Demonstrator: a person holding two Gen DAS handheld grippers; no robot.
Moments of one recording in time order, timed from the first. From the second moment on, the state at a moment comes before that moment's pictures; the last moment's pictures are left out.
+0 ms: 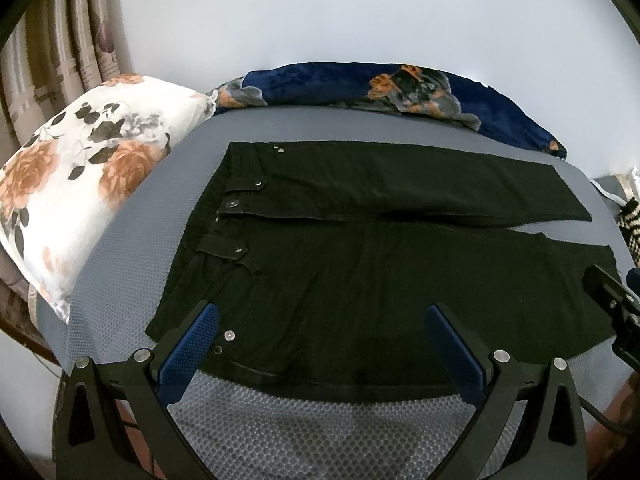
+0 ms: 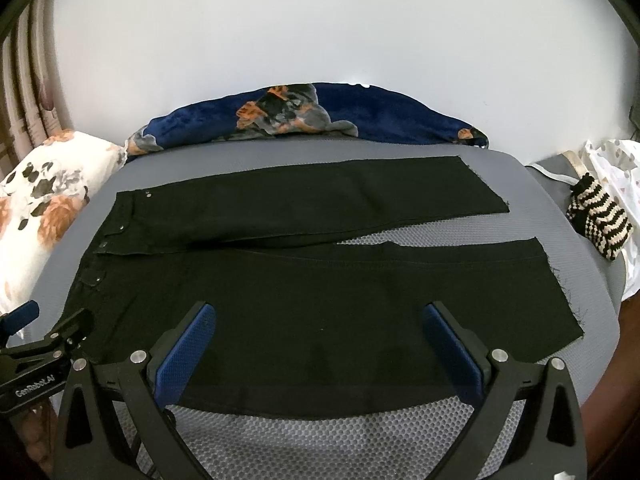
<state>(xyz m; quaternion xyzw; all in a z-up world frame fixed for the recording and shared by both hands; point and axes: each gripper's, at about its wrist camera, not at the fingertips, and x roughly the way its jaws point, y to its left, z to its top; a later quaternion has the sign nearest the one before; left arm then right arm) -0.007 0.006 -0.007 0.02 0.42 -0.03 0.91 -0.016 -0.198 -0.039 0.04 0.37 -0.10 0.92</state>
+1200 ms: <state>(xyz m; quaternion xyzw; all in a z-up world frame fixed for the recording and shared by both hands) 0.005 0.003 -0.011 0.02 0.42 -0.03 0.91 -0.008 -0.196 -0.046 0.05 0.37 -0.10 0.92</state>
